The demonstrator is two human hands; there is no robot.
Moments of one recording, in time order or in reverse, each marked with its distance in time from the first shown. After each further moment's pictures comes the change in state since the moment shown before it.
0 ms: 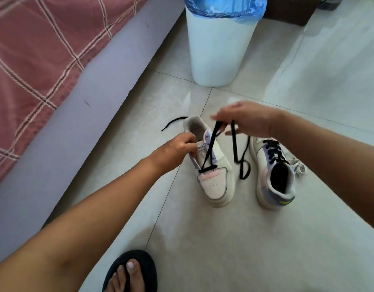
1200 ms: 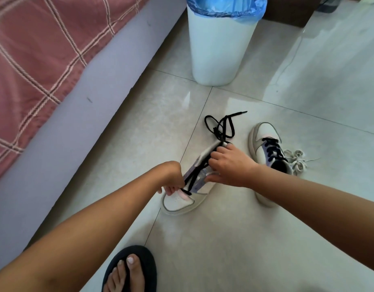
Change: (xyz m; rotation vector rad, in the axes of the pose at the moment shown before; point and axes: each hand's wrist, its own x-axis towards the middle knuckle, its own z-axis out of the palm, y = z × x) left_hand -0.025 0.032 0.007 -0.262 -0.730 -0.859; right_hand 0.008 0.108 0.062 -1.434 0.187 -0.601
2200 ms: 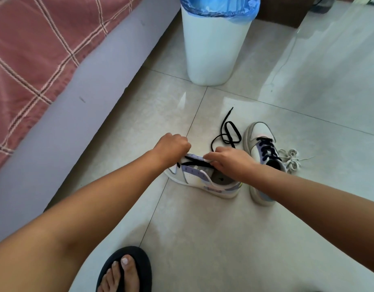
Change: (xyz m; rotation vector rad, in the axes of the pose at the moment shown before) left_hand 0.025 0.015 -0.032 0.807 0.743 0.516; right_hand -0.004 0.008 -0.002 0.300 -0.193 0.362
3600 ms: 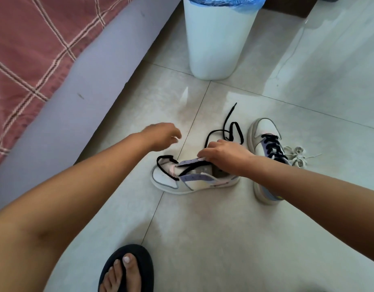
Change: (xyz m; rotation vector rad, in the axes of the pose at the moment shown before) left_hand 0.002 -0.045 -0.010 -0.409 -0.213 -0.224; right_hand 0.018 -0.007 -0.009 -0.052 -0.069 -0.129
